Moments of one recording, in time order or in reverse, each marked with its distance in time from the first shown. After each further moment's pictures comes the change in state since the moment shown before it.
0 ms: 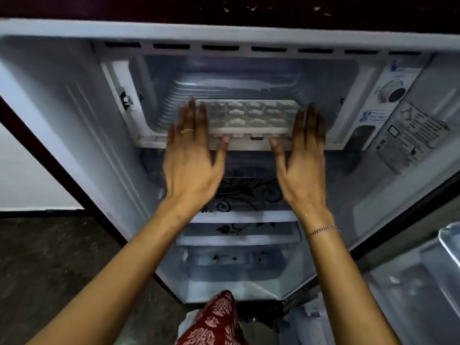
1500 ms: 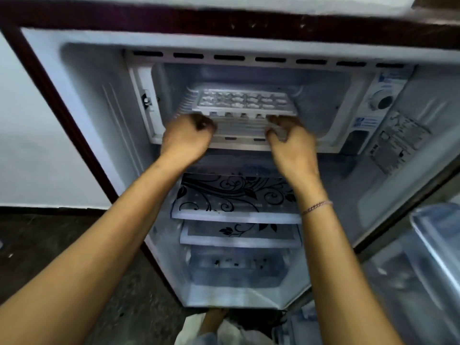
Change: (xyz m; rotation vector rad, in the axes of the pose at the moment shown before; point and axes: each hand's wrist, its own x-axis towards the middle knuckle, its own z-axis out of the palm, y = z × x) left_hand 0.022 0.003 -0.049 -0.356 -0.156 -0.300; right_hand 0.018 -0.044 -0.040 0.385 -0.193 0.156
